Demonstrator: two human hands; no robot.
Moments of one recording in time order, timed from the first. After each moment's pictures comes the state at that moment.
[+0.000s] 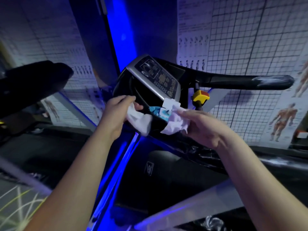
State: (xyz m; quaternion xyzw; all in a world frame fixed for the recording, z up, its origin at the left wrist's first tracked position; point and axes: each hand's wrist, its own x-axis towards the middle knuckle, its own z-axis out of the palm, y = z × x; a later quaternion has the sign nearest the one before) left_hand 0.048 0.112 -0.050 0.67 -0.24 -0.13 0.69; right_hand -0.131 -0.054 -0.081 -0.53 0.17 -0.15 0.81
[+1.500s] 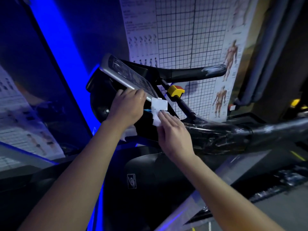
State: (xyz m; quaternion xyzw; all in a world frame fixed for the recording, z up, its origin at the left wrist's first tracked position) left_hand 0.193 0.030 -0.087 0.64 -0.68 0.30 0.20; right_hand 0.015 0.027 -0.173 -0.82 0.37 -0.43 0.03
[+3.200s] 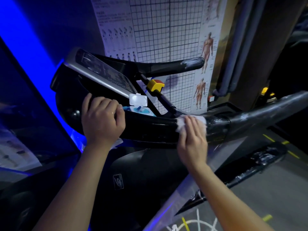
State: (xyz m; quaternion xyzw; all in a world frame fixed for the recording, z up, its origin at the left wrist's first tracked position) left_hand 0.180 0.042 -0.141 0.63 -0.59 0.39 0.34; right_hand -0.072 -0.003 -0.239 -0.69 0.48 -0.54 -0.03
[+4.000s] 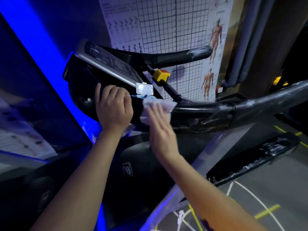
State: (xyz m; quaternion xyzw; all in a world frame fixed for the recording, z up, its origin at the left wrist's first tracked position) left_hand 0.175 0.044 -0.151 0.63 -0.57 0.38 0.36; right_hand 0.014 0.043 -0.238 -0.76 0.33 -0.56 0.01
